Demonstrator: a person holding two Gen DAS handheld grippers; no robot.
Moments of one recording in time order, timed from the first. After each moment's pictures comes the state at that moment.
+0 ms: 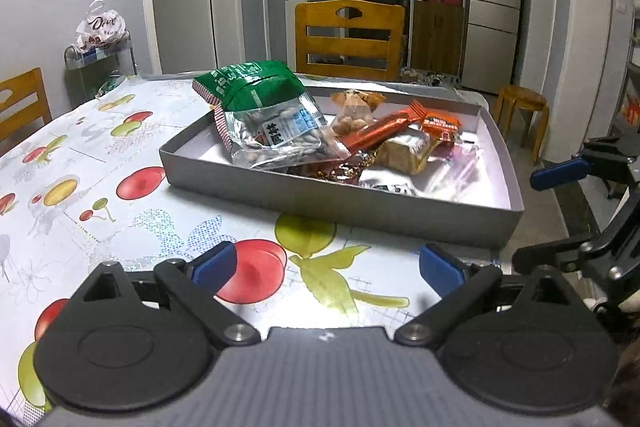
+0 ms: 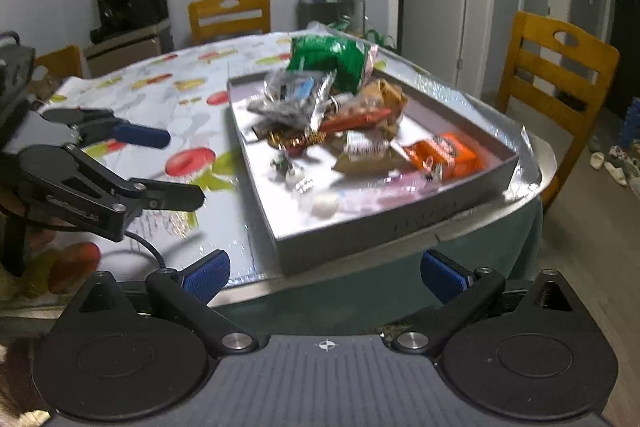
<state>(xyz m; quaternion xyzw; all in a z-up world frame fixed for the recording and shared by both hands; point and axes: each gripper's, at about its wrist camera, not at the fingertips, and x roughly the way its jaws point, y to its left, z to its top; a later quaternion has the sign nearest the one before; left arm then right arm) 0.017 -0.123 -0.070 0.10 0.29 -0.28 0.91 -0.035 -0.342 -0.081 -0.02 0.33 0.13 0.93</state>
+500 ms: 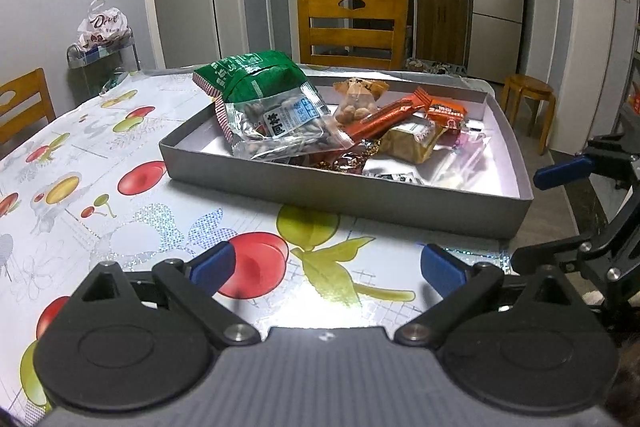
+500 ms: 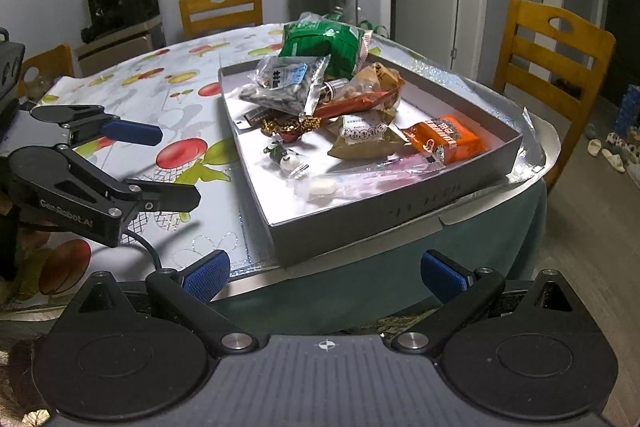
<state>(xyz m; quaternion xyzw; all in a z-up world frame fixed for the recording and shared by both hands) 0.021 -0.131 -0.074 0.12 0.30 -0.27 0.91 -0.030 -0.342 -0.088 -0.01 0.34 0.14 0.93</state>
